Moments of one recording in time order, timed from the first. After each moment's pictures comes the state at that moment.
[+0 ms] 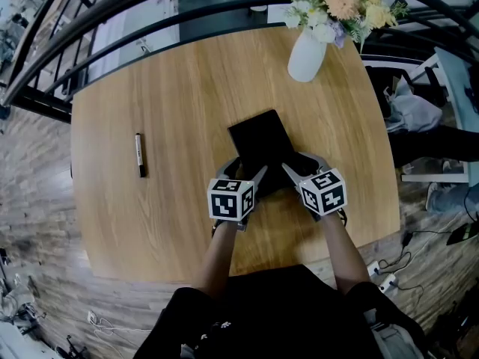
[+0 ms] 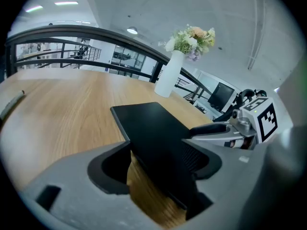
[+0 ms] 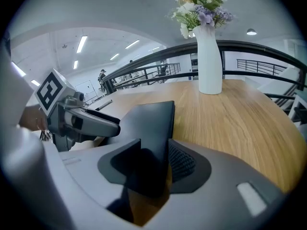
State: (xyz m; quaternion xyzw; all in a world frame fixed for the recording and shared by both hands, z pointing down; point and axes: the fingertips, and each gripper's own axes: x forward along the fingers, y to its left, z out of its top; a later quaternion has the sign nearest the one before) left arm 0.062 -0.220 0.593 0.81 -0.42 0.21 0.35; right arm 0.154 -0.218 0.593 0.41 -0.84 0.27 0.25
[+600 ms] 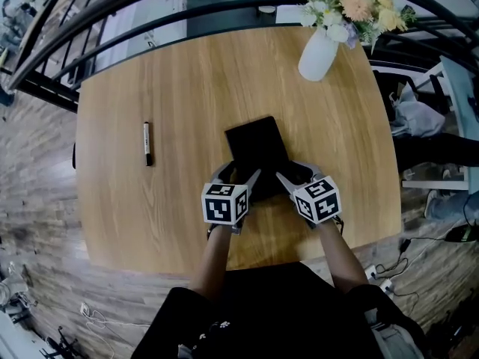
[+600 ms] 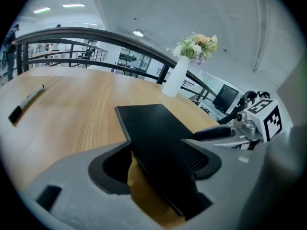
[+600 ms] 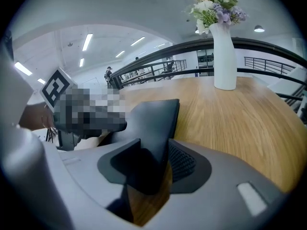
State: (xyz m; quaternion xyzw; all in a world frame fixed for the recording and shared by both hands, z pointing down) left arm 0.019 -0.193 0.595 0.80 -0.45 0.20 0.36; right arm 0.112 -0.181 0.596 0.37 -0.85 0.27 0.27
